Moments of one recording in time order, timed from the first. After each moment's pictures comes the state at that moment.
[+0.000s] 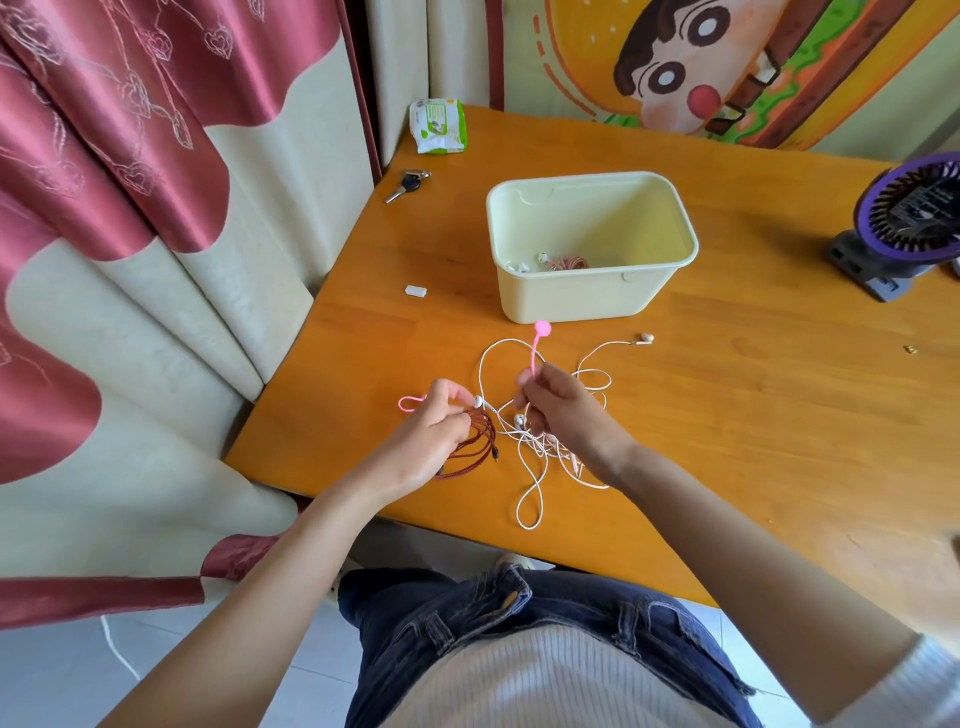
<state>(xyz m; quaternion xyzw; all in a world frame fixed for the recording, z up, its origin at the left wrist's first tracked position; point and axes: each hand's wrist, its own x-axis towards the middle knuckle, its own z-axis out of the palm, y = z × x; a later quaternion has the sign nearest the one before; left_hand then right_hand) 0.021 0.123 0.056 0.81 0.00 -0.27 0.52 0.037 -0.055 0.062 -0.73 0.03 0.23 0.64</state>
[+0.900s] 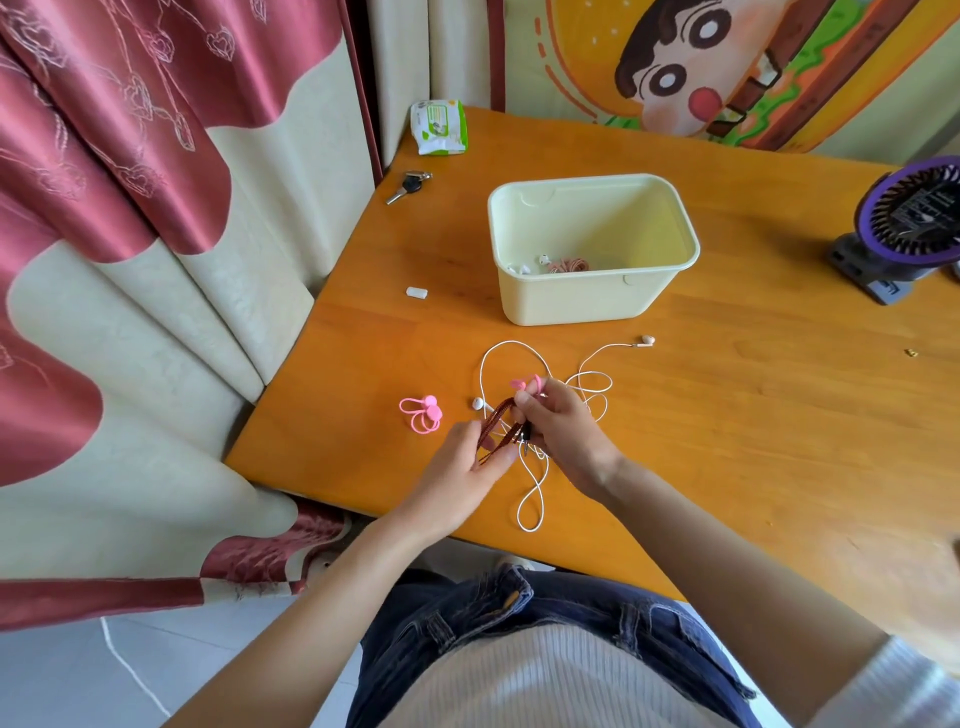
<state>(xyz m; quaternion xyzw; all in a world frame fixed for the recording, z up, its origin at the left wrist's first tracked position) -0.009 0.095 0.040 0.85 0.00 -0.22 0.48 0.031 -0.047 0.046 -0.66 0.09 0.22 0.71</state>
